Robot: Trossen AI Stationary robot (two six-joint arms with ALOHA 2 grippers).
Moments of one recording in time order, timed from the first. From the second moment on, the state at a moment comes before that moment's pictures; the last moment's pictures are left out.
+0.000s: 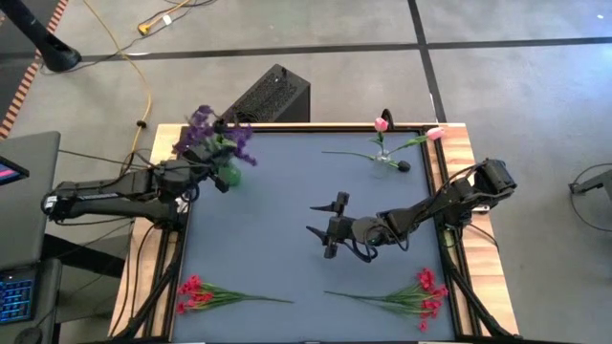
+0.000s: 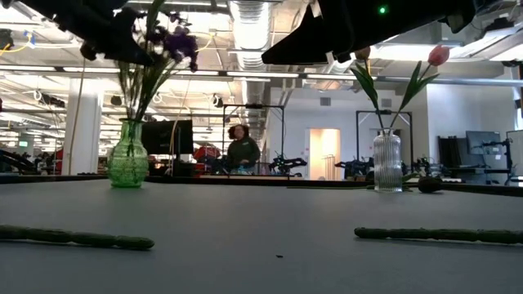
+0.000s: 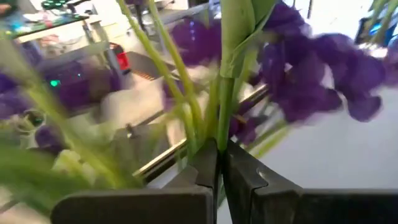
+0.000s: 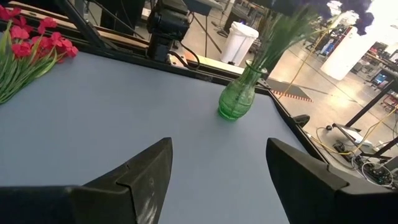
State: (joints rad) left arm 0.12 0.55 0.57 -0.35 -0.75 -0.13; right arm 0.32 1.62 0.83 0.54 0.65 -0.20
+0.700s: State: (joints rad) left arm 0.12 0.56 0.57 -0.41 -0.74 -0.23; right arm 0.32 1.62 0.83 0.54 0.65 -0.19
